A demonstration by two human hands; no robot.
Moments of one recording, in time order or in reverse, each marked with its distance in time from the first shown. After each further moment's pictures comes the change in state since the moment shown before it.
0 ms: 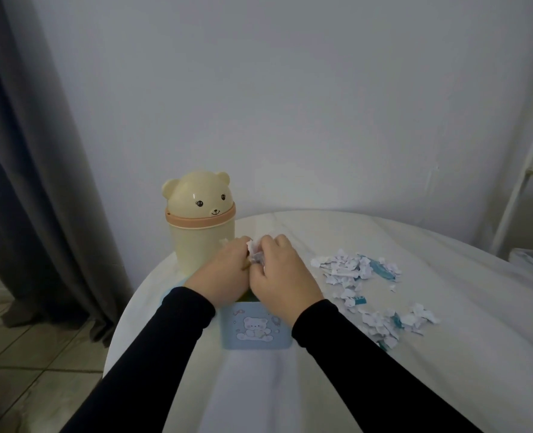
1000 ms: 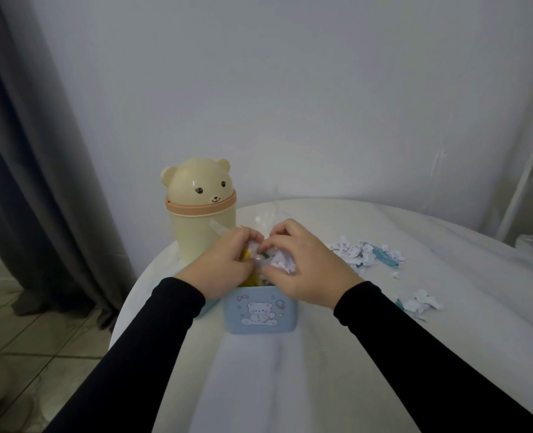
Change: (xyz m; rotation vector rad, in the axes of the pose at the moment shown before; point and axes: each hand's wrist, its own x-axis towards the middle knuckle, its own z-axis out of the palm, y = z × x) left_hand -0.014 -0.003 0.000 -0.288 -0.070 -0.048; right_hand -0.008 0.029 -0.030 0.130 -0.201 -0.163
